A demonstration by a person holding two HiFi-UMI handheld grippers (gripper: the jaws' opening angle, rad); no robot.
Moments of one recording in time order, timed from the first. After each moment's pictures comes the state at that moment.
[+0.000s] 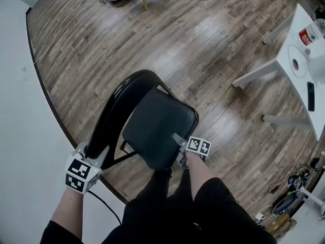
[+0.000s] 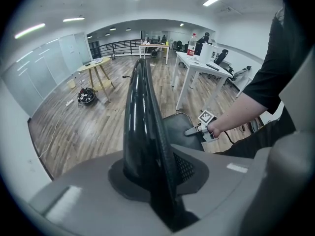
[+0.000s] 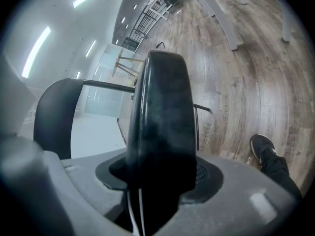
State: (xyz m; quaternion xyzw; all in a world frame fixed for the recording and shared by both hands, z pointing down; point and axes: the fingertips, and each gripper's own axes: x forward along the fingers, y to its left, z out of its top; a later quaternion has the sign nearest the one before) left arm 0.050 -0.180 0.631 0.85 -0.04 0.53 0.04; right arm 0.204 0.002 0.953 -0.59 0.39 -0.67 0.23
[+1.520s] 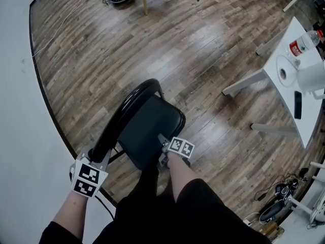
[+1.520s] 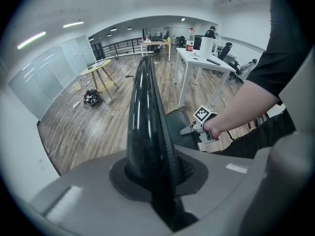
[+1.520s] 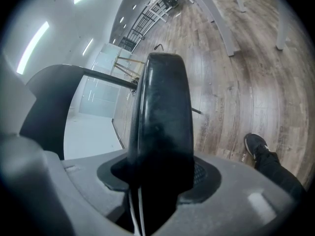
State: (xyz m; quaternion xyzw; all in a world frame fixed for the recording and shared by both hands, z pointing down) left arm 0.061 -0.121 0.621 0.84 -0.07 0.54 0.01; right arm 0.198 -0.006 0.921 -0.61 0.37 -0.68 0.20
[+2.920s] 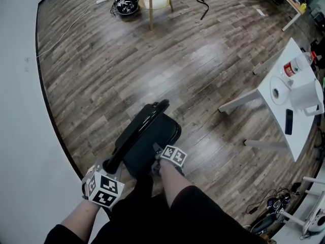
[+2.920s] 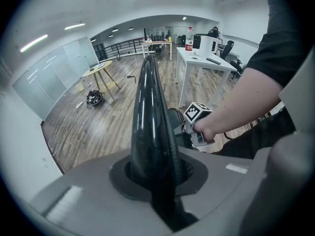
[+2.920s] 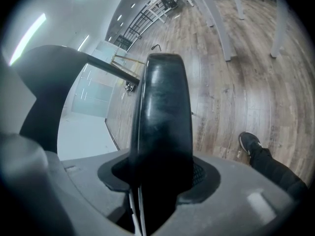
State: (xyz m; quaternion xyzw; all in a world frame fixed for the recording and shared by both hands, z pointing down) left arm 0.072 -0.084 0.617 0.83 -0.09 0.55 0.01; right arm 0.194 -0.023 0.893 -0.62 0.33 -0.69 0.18
